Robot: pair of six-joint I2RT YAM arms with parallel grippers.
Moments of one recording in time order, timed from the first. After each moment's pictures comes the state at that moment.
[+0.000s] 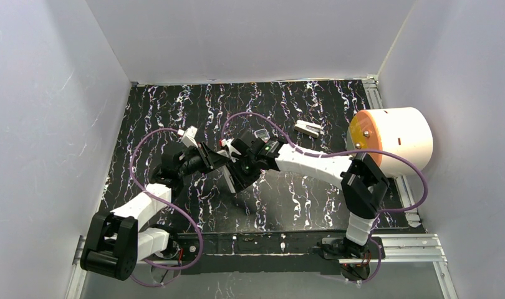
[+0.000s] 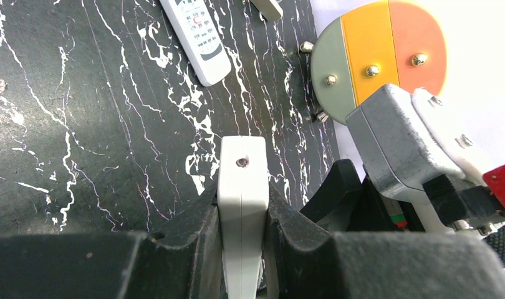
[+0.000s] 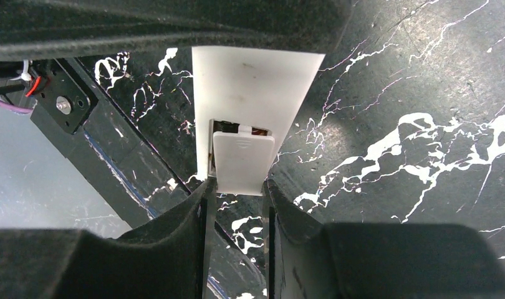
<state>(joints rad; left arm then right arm) -0.25 1.13 0.40 0.39 0.61 -0.82 1.04 1.79 1.39 -0.64 -0.27 0.29</state>
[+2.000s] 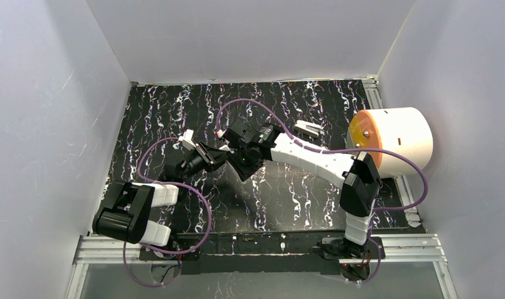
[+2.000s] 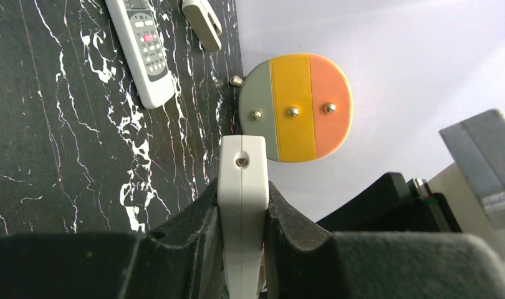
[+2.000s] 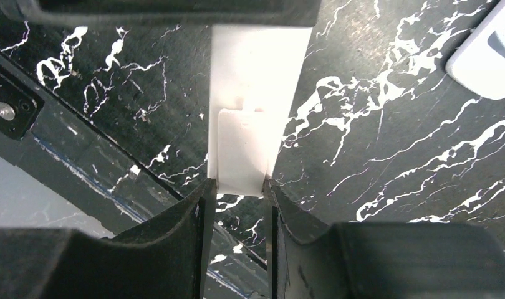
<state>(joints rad) -0.25 1.41 0.28 1.02 0.61 -1.27 1.06 1.85 1.69 -1.00 -0.05 0.24</state>
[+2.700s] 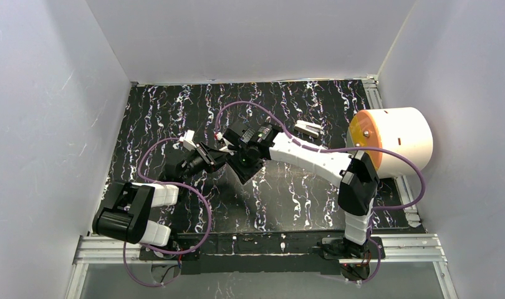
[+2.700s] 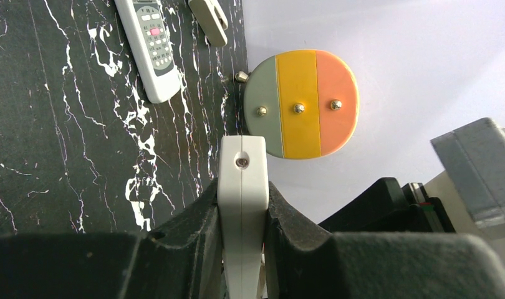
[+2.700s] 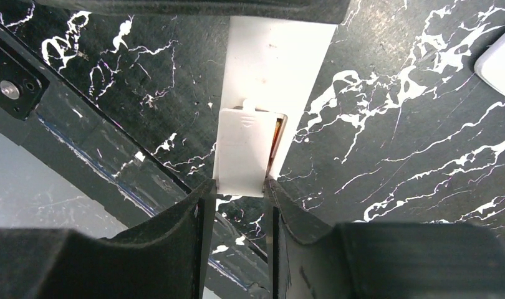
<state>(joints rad) -0.25 1.41 0.29 0.99 0.62 -1.25 1.05 1.86 1.71 -1.02 -0.10 0.21</state>
